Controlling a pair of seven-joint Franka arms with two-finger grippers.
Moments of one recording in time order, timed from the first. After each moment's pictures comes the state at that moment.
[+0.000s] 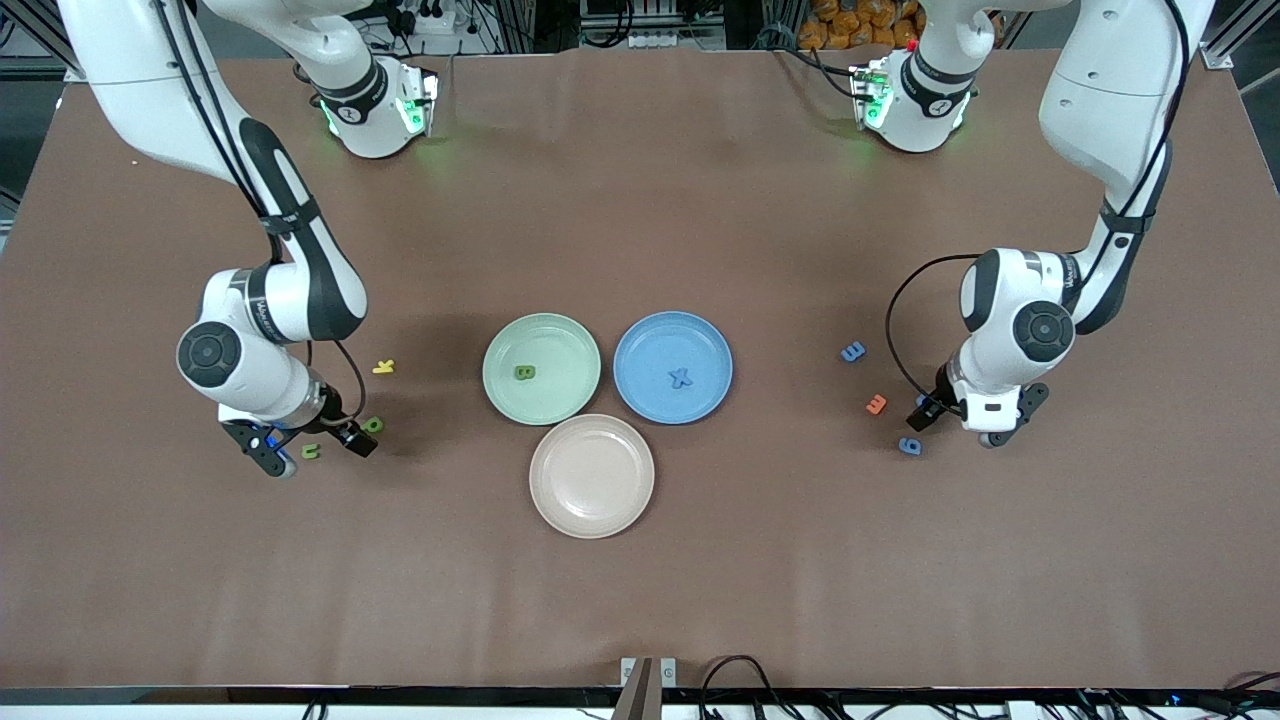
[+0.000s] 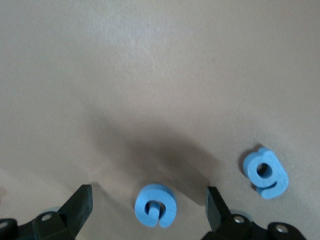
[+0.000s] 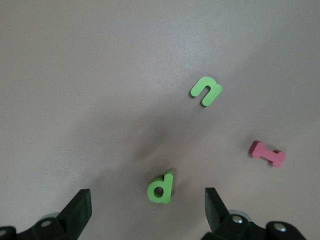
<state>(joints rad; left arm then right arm) -0.09 0.51 -0.01 -2.09 0.06 2.59 -0.90 0.12 0.51 -0.02 -1.93 0.02 2.45 0.82</state>
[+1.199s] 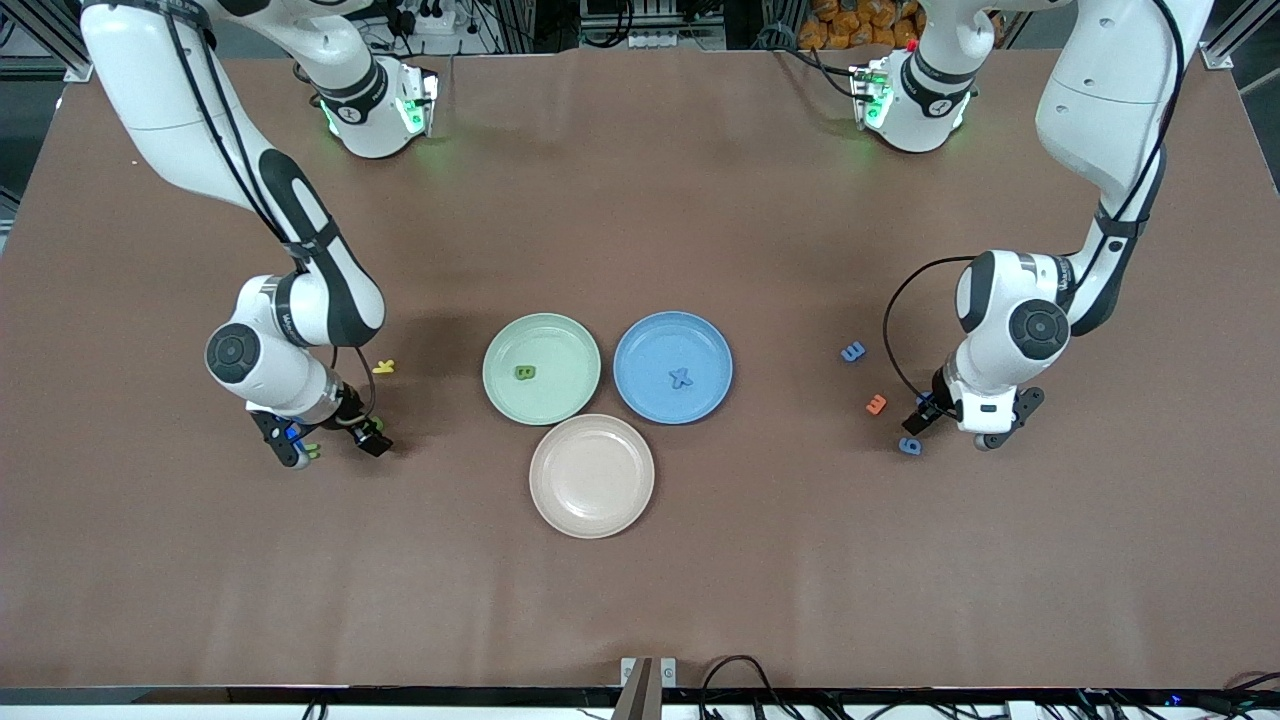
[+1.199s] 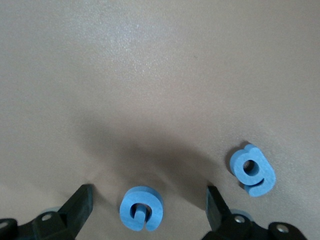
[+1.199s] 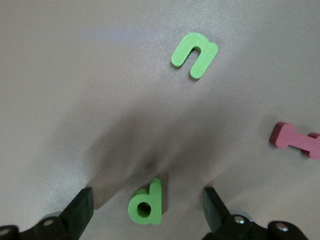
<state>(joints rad) -0.09 0.53 -0.02 -2.10 0.06 2.64 -0.89 0.12 0.58 -0.02 -2.00 0.13 2.61 0.84</state>
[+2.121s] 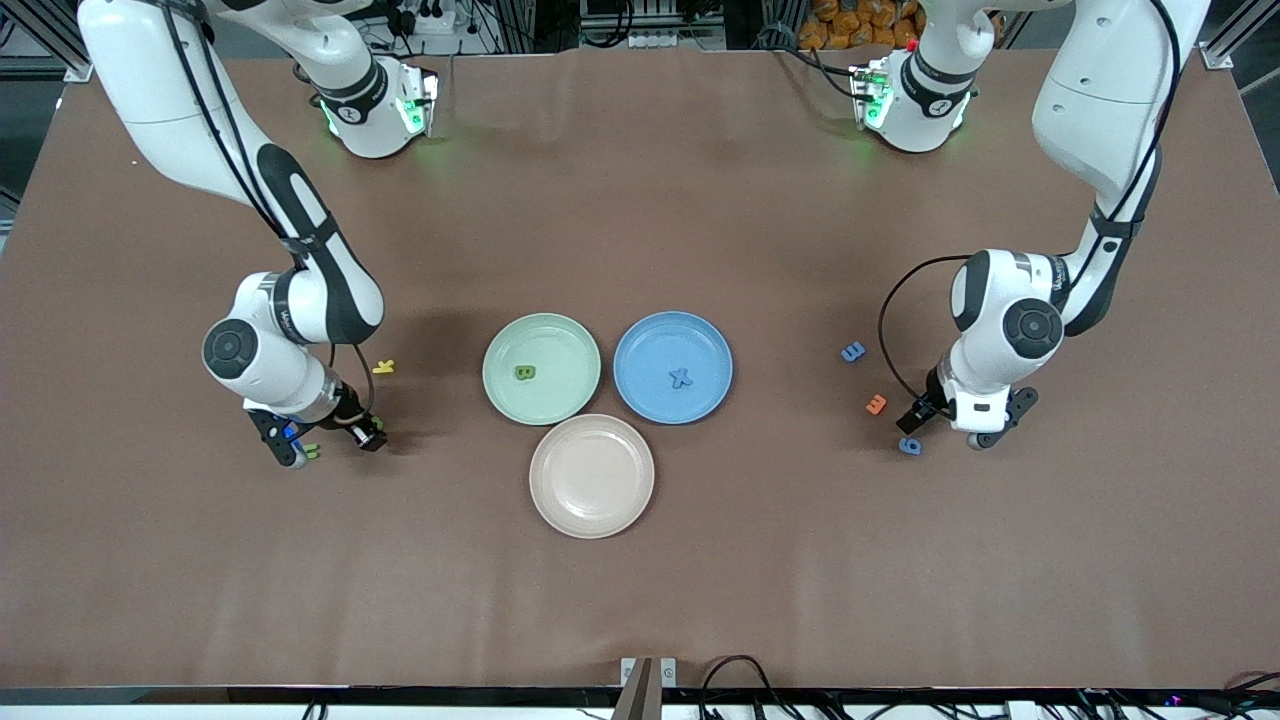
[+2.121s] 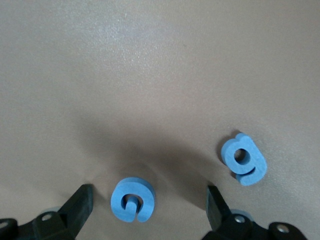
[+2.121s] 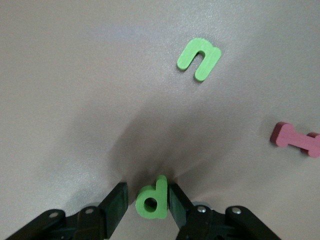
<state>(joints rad) -0.09 0.53 -0.04 -2.10 0.06 2.64 -0.89 0.12 0.57 -0.02 -2.01 0.13 2.62 0.84</state>
